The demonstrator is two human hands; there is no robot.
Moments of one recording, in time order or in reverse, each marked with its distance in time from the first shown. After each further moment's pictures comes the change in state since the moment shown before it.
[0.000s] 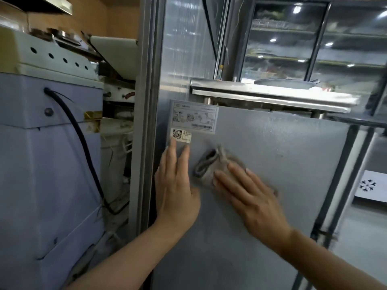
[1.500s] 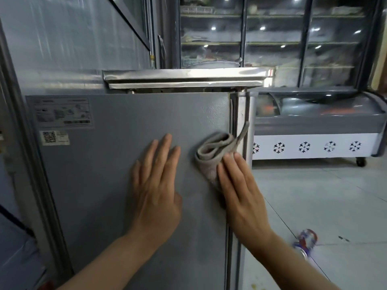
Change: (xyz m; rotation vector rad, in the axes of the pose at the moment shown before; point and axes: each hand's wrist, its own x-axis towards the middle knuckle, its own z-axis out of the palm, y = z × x) left_hand -0.018 0.088 0.085 0.127 -0.088 0.425; right_hand -0.113 0.048 -0.016 0.036 0.251 0.488
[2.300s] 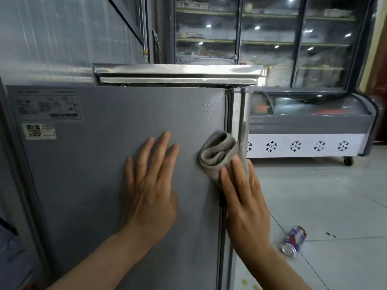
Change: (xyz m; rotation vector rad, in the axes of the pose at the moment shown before) left_hand -0.001 0.004 0.002 0.076 -0.021 0.019; right_hand -0.013 -0.009 -0.012 -0.109 -0.013 0.198
